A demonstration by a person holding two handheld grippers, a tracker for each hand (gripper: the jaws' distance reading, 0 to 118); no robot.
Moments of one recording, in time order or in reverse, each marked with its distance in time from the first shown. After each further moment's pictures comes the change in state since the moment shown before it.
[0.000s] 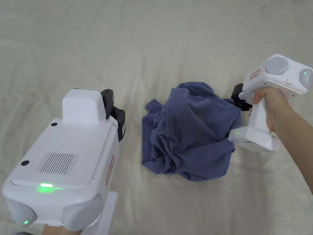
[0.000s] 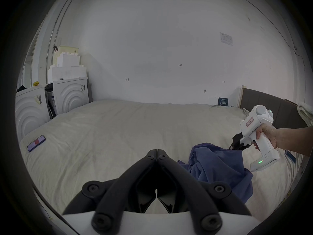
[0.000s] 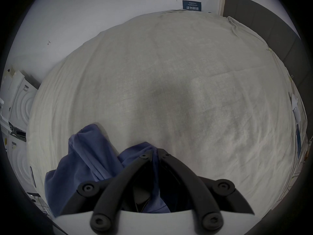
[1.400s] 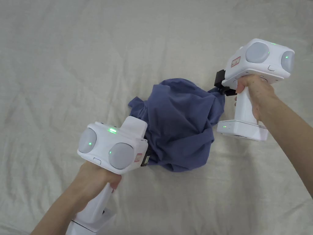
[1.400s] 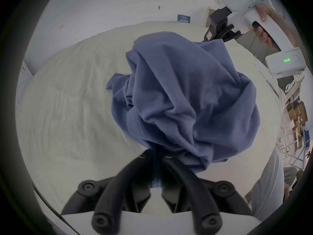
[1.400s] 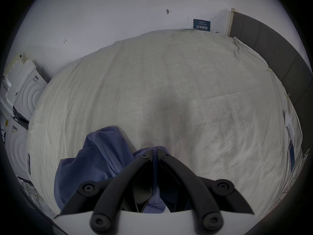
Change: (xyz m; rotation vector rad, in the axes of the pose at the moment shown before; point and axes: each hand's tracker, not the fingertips) left arm 0.054 -0.063 -0.085 -0.715 -0.347 -0.264; right arm -0.007 -0.007 0.047 0.113 0.017 0.101
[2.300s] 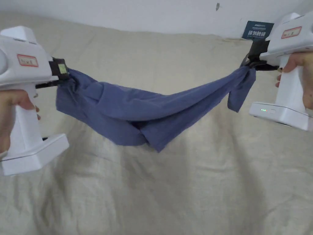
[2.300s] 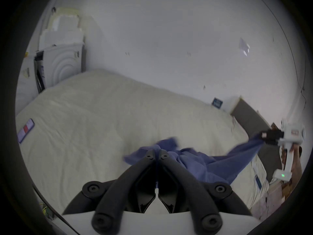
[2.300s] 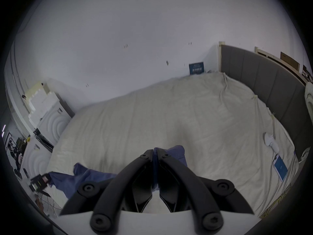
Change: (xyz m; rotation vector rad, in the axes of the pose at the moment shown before) left arm -0.130 0.064 0.234 0.574 0.144 0.493; right arm 0.063 0.024 0.228 0.380 0.143 -0.060
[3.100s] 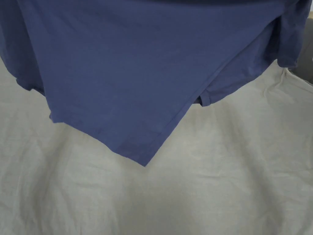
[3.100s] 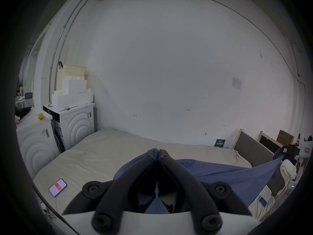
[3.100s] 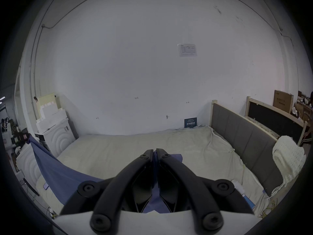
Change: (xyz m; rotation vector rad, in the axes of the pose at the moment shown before) left arm 0.028 0.186 0.119 0.303 0.041 -0.141; right arm -0.022 0.086 0.175 0.329 -0.041 0.153
